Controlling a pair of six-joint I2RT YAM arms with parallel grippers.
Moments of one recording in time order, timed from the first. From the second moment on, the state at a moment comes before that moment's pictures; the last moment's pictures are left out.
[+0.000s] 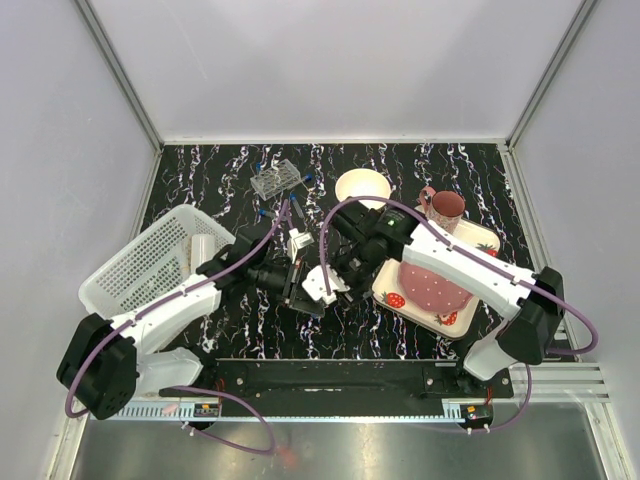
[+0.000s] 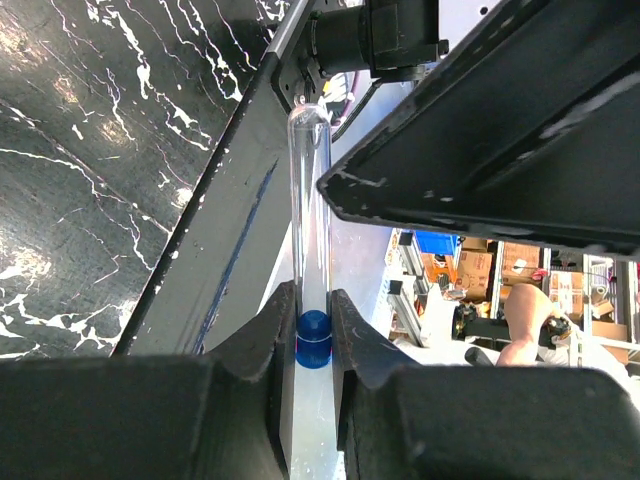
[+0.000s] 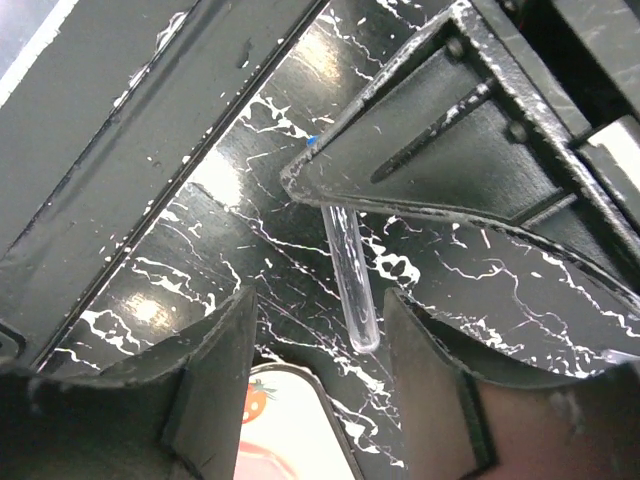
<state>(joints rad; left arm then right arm) -0.62 1.16 0.64 -0.15 1.01 -0.66 0.91 1.55 1.49 -1.18 -0.63 -1.32</state>
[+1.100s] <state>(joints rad) -0.58 1.04 0.64 -0.17 0.94 -0.69 0.99 1.56 1.40 -1.06 -0.47 -1.20</state>
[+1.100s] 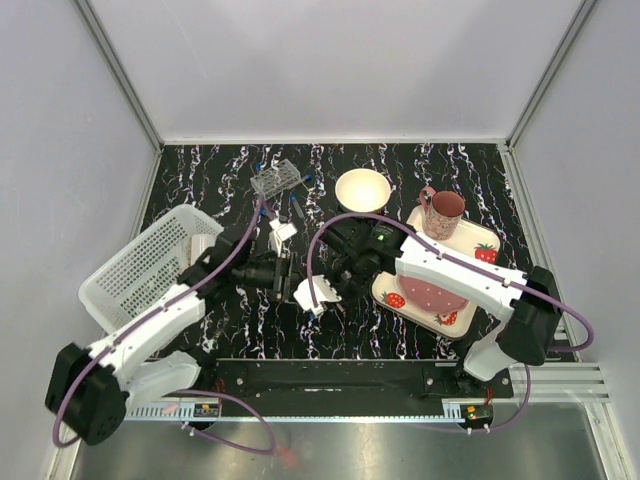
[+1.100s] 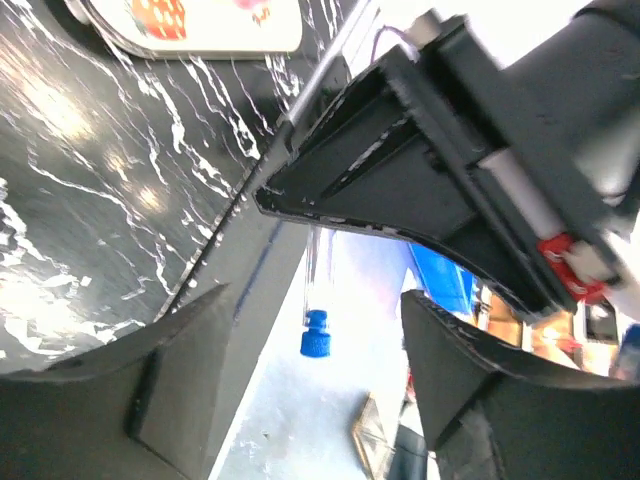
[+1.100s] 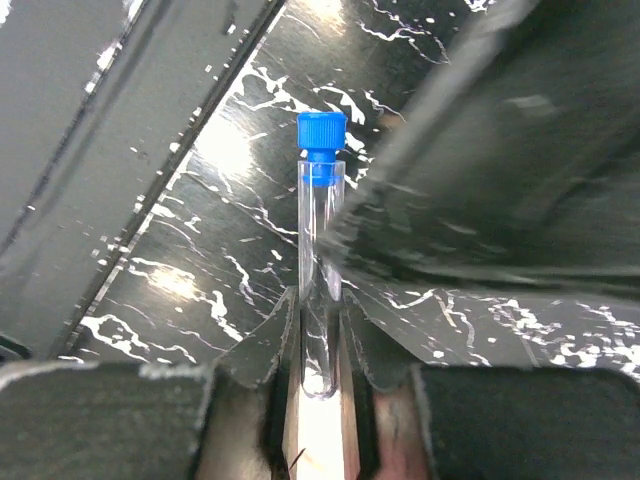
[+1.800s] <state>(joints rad) -0.52 0.58 0.35 0.18 0.36 -1.03 0.63 1.43 0.89 -0.06 -1.13 0.15</state>
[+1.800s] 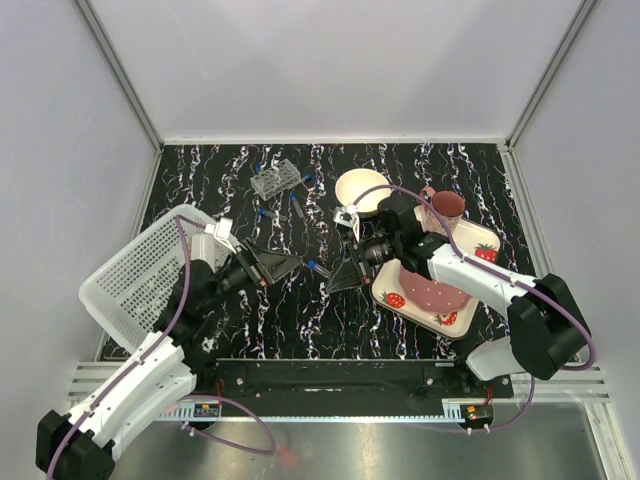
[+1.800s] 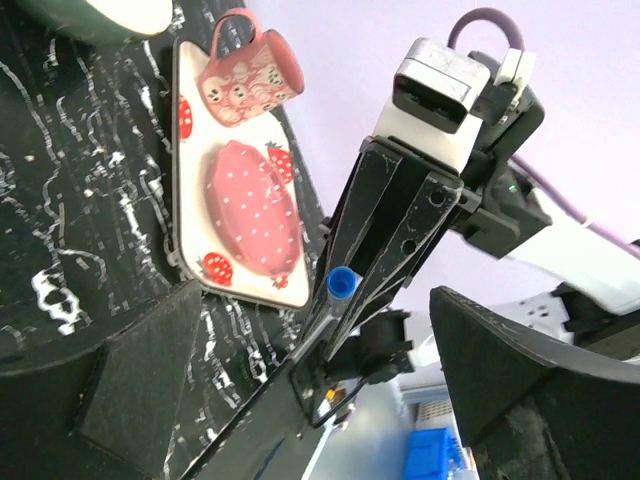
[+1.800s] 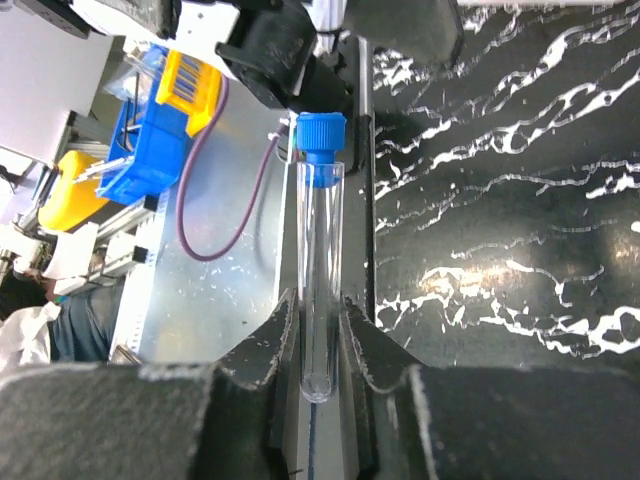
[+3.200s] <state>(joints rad) -0.61 0.91 0.47 0.39 0.47 -1.08 0.61 1.43 0.84 0.20 -1.16 0.36</state>
